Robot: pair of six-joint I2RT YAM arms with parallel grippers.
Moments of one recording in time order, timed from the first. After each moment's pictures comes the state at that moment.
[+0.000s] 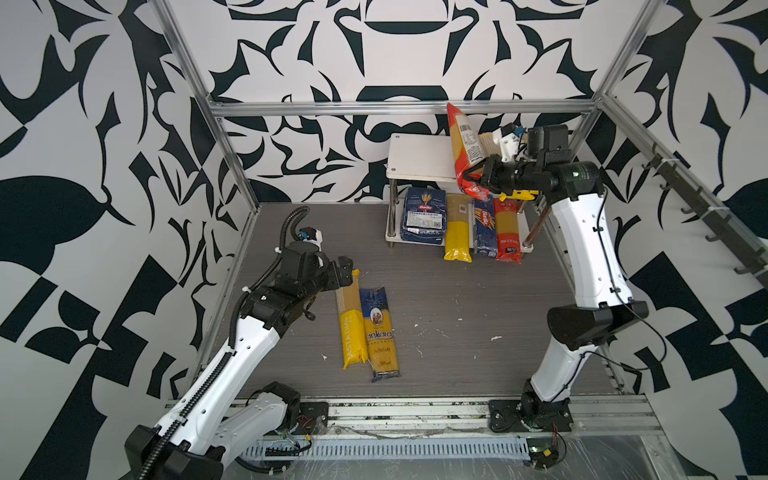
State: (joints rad) left arm -0.43 0.99 0.97 -0.59 -0.05 -0.46; right arm 0.17 1.87 2.43 -1.13 -0.51 0.43
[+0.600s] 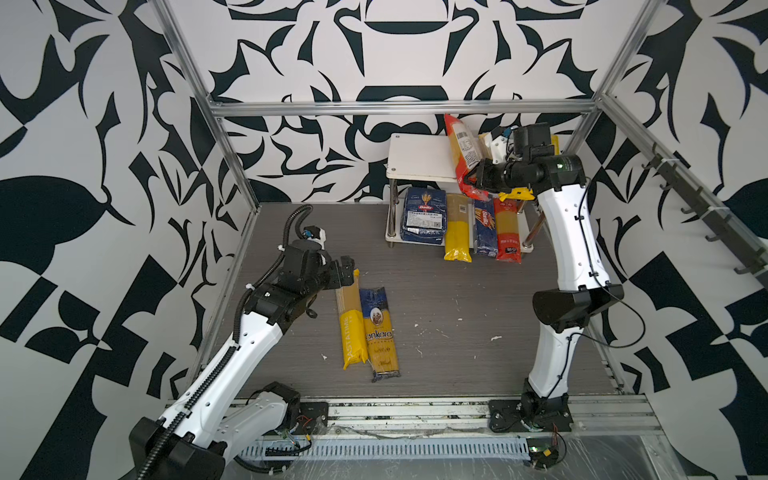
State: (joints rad) left arm -0.43 1.02 0.97 -0.57 -0.05 -0.42; right arm 0.17 2.00 2.56 -1.24 -0.37 0.30
